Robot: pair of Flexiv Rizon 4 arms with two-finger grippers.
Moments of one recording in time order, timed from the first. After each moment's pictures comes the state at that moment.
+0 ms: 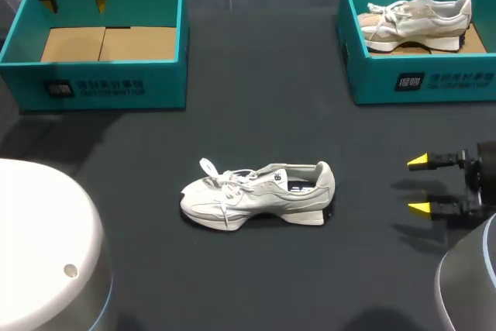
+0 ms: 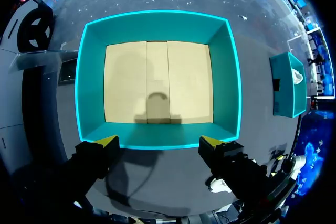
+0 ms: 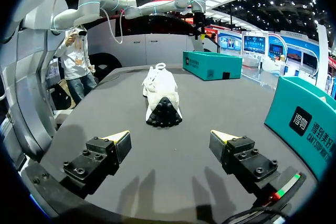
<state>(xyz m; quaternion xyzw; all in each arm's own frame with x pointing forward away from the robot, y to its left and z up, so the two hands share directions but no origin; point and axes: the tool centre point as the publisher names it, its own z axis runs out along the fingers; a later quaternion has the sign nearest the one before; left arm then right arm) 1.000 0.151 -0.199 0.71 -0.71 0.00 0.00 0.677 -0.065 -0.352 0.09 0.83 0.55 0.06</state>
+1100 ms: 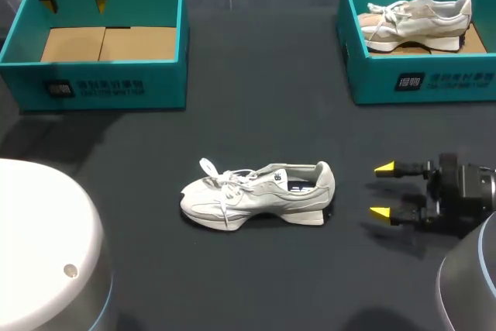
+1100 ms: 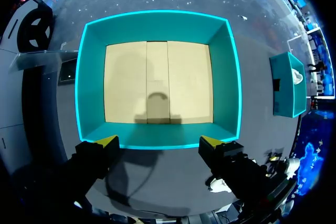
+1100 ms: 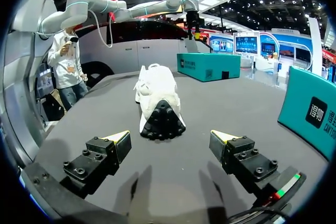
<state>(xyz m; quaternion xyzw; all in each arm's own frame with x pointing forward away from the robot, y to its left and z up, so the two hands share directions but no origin) 1.000 0.151 -0.199 0.71 -0.71 0.00 0.00 0.683 -0.005 -0.379 0.13 0.81 0.57 0.06</state>
